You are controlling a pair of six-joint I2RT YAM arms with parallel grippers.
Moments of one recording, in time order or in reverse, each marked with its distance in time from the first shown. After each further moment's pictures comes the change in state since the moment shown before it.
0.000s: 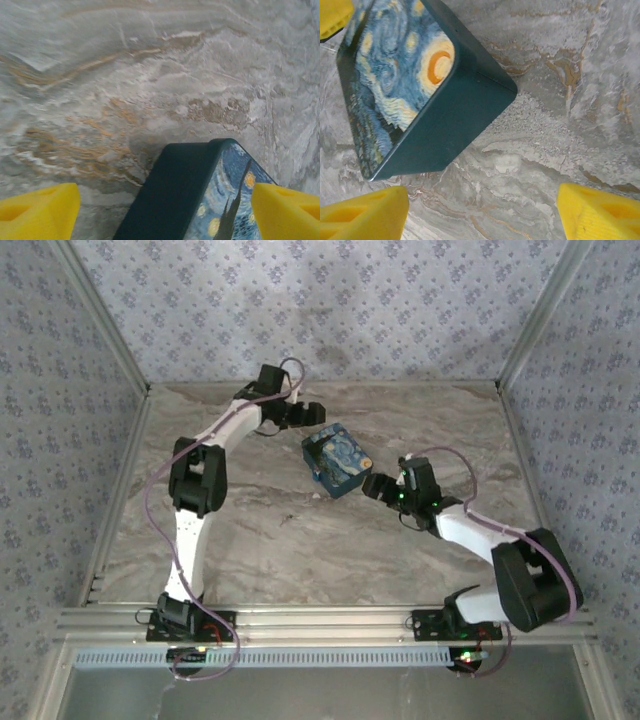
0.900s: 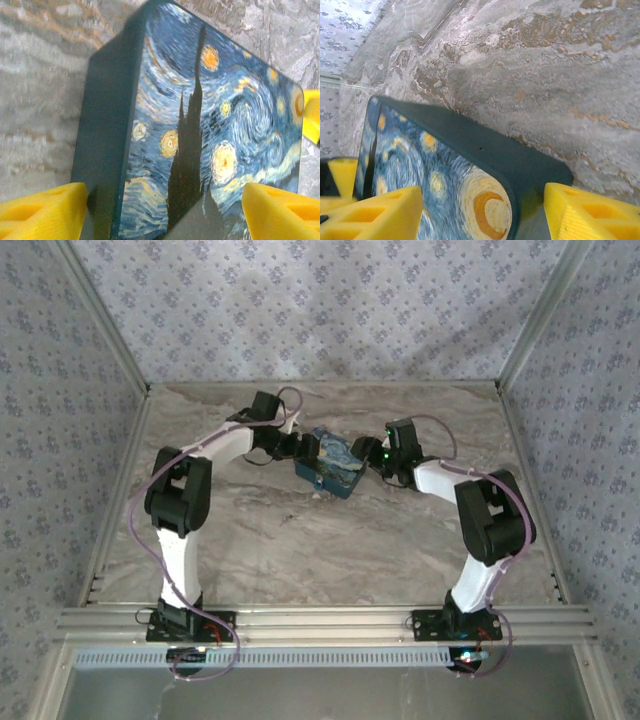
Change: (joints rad) left arm -0.031 -0.311 -0.535 0.113 0.039 0.008; right arm -0.049 0.413 0.409 0.040 -0.089 0.085
